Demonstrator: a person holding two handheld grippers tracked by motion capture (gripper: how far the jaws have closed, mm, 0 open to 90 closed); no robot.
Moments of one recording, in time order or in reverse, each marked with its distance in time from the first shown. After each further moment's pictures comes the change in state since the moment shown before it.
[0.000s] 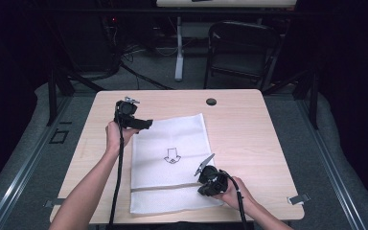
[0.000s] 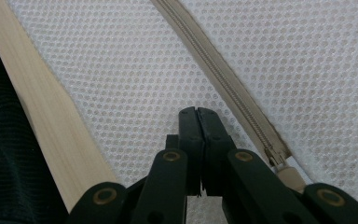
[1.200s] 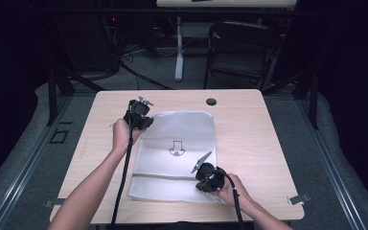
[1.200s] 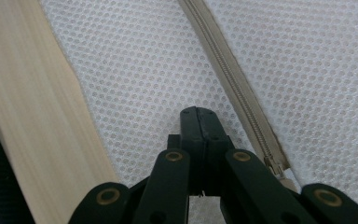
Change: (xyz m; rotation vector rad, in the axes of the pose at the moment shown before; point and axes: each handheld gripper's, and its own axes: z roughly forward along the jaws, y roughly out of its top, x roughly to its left) left arm -0.040 0.019 -0.003 0.119 0.025 0.127; right arm -0.002 0.010 0.004 -0.017 -0.044 -0.015
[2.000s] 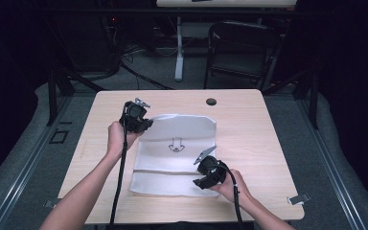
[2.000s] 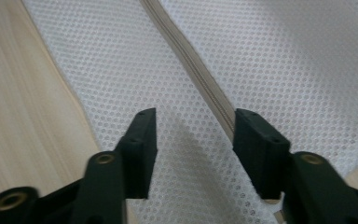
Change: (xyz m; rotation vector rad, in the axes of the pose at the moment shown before) left arm -0.008 -0.006 -0.030 -0.042 -0.051 0.018; right arm -0.009 0.007 -0.012 -0.111 -0.086 0.048
